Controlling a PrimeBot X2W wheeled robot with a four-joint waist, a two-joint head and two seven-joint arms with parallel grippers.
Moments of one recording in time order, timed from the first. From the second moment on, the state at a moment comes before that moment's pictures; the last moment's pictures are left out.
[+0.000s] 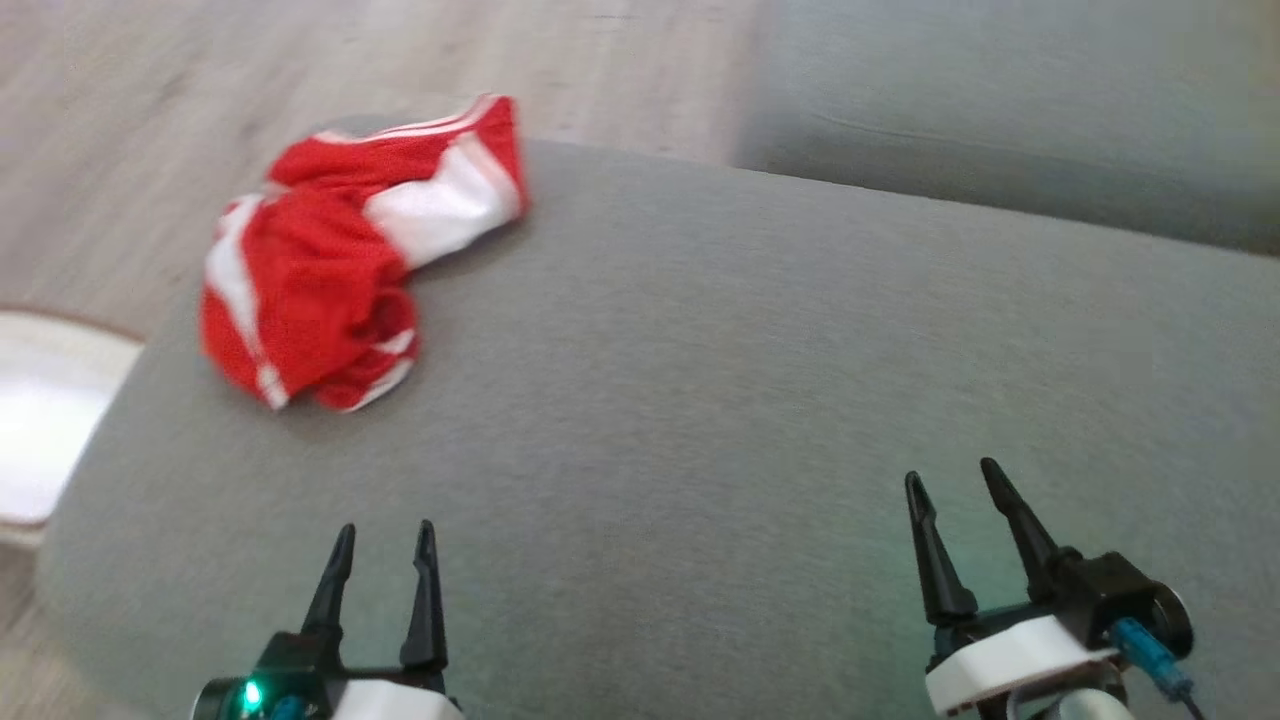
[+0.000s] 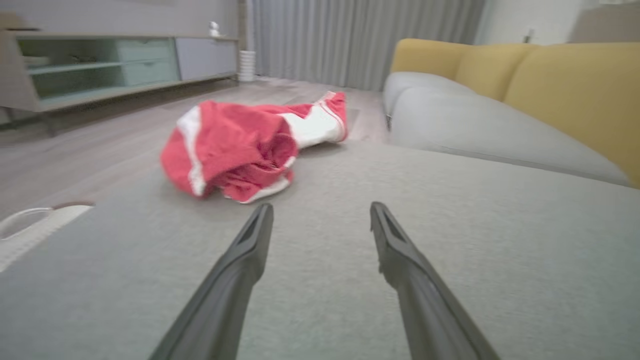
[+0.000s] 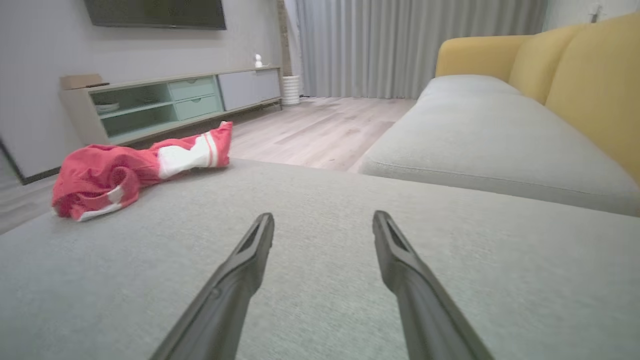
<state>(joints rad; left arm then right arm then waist) 0.04 0.05 -0.17 0.31 -0.17 0.01 -0.25 0.05 -0.04 0.11 0.25 0.07 0.13 -0.25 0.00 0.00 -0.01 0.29</state>
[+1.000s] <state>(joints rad) -0.17 0.28 0.07 0.00 -0.19 0.00 -0.15 -0.01 -0.04 0.07 0.20 -0.02 0.13 -0.25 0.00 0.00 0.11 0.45</state>
